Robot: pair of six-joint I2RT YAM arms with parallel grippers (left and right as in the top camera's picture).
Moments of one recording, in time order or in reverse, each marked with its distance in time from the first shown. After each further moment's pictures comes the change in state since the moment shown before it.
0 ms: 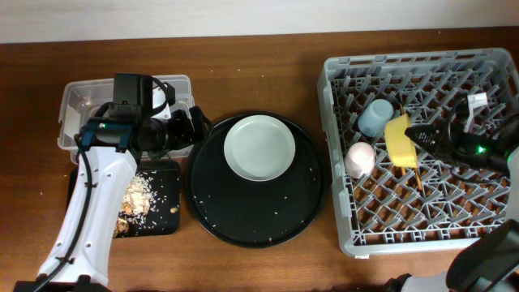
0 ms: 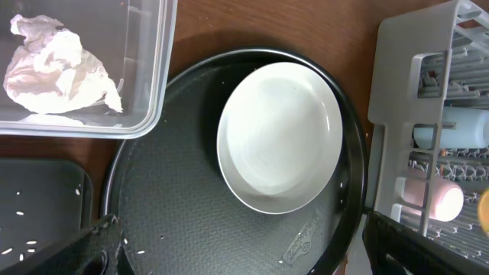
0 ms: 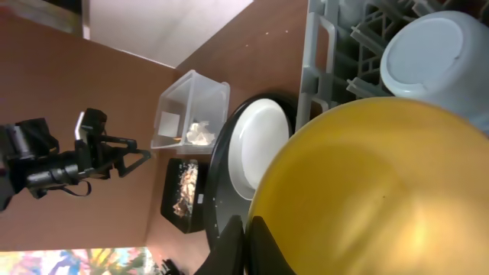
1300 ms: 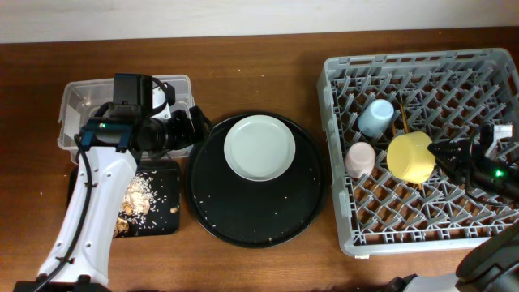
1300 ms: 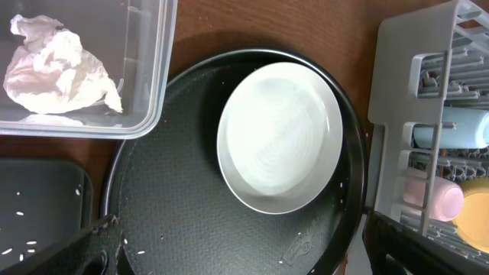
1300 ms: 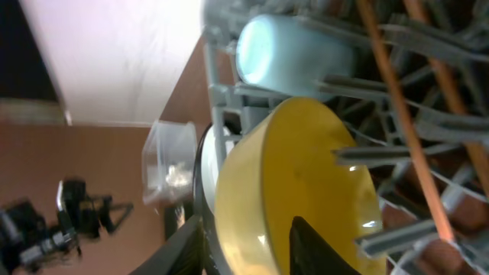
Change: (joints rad) left arm 0.000 0.000 0.000 0.000 0.000 0.000; right arm -0.226 0.039 -0.140 0.124 0.059 0.147
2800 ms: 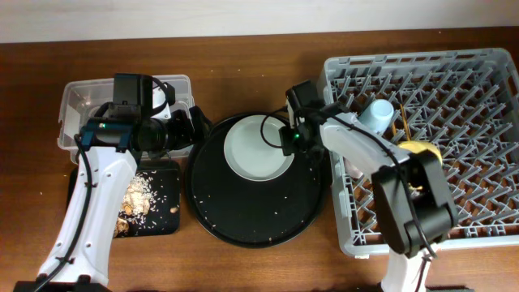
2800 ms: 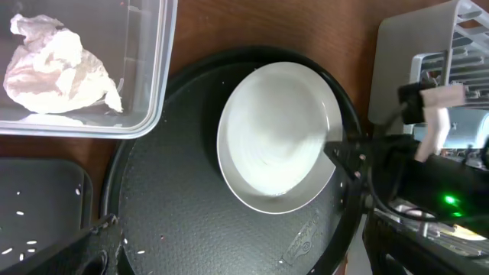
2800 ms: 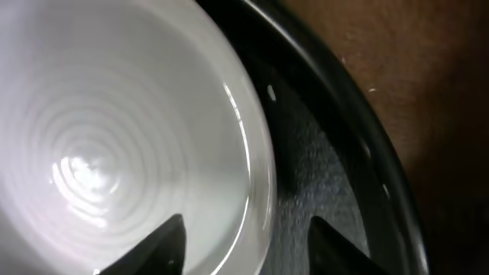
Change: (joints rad) left arm 0.000 0.000 0.000 0.000 0.000 0.000; right arm 1.235 0.339 0.201 0.491 1.009 0.534
